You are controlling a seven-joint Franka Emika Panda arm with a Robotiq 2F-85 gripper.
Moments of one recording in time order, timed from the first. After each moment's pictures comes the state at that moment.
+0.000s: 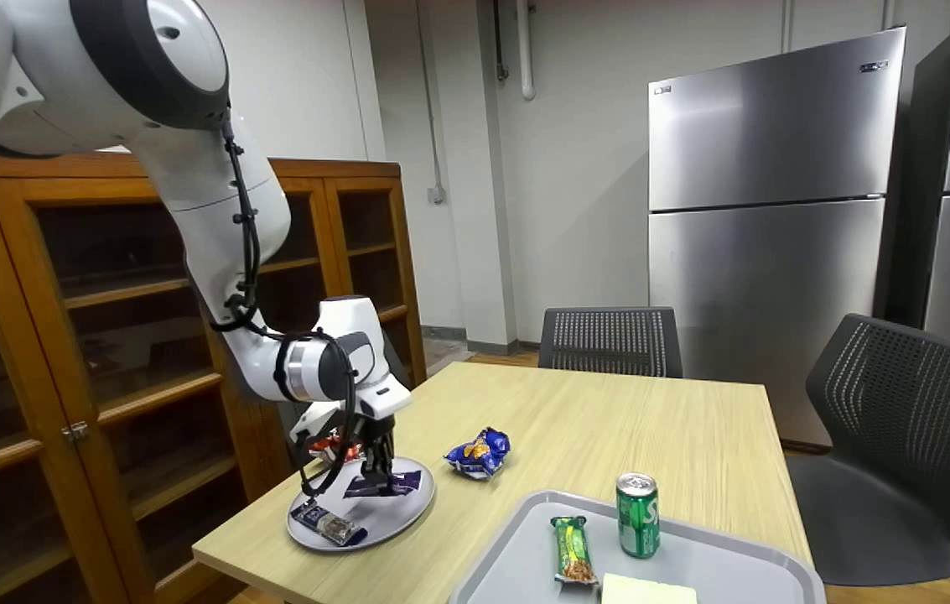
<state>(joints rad) 0.26 0.66 -0.13 -2.10 0.14 2.83 1.25</state>
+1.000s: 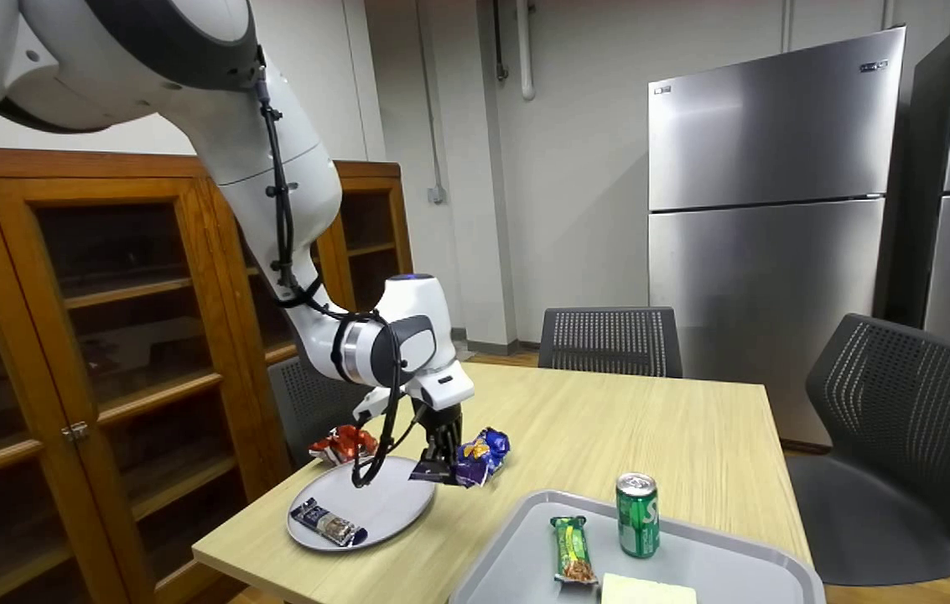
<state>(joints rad) 0.10 0.61 -0.17 -2.12 0.22 2.83 1.25</state>
